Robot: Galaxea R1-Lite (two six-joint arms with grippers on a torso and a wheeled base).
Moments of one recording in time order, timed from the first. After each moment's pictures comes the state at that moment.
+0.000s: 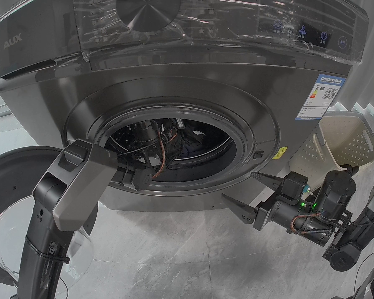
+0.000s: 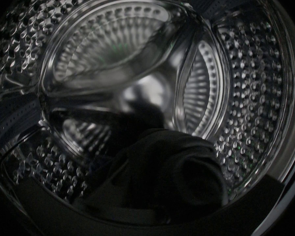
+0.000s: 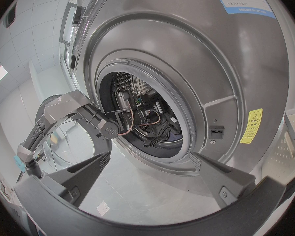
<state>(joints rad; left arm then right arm) -0.46 2.54 -1.79 -1.03 0.22 -0.17 0.64 1.88 -0.35 -1.53 0.09 0.06</state>
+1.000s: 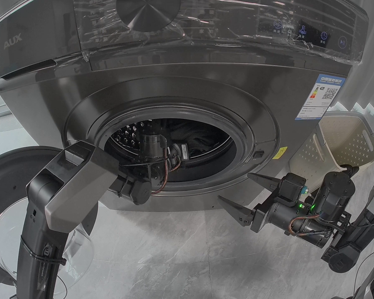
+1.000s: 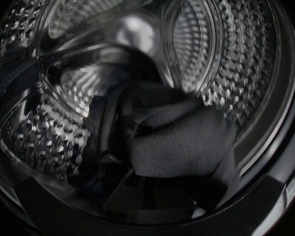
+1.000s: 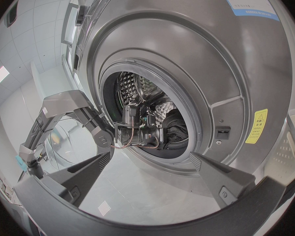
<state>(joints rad) -0.50 2.48 -1.56 -0.85 0.17 -0.17 0.66 1.88 -0.35 -1.53 0.09 0.06</state>
